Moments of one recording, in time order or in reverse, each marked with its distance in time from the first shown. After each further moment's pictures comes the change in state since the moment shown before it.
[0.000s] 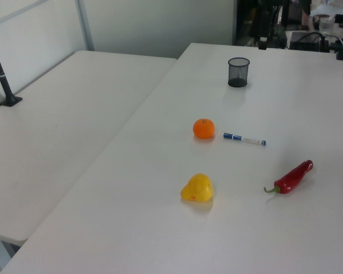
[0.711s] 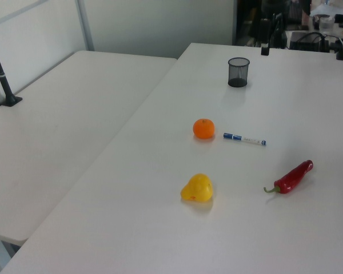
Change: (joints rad) arm -0.109 -0.020 0.094 -0.035 -0.008 -0.059 0.217
